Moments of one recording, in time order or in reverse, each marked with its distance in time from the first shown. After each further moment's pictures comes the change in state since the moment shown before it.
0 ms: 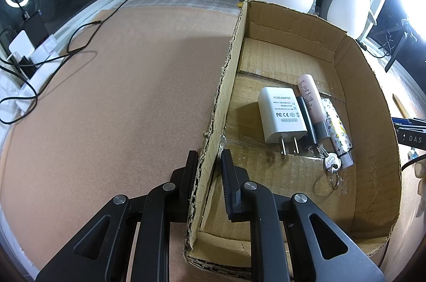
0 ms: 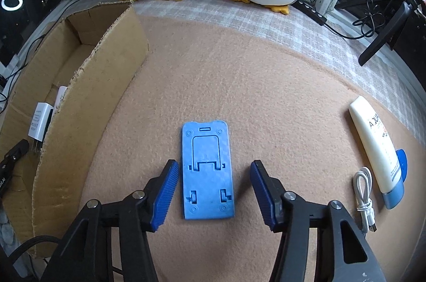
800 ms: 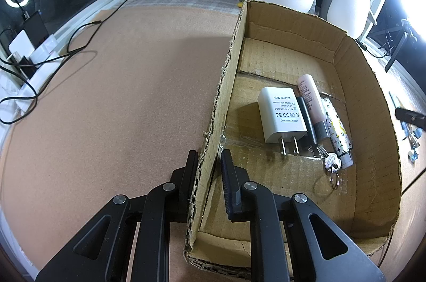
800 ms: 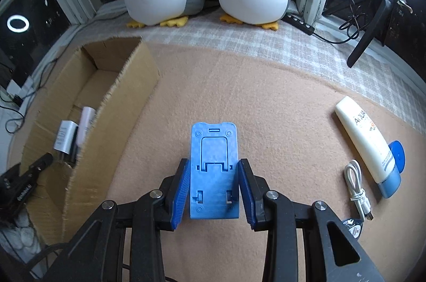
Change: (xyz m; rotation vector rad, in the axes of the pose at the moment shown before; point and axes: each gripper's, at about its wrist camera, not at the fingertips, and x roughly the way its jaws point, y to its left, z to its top) left arm 0.000 -0.001 0.000 0.000 0.000 0.000; right arm -0.039 -0.009 -0.006 0.080 -0.112 0.082
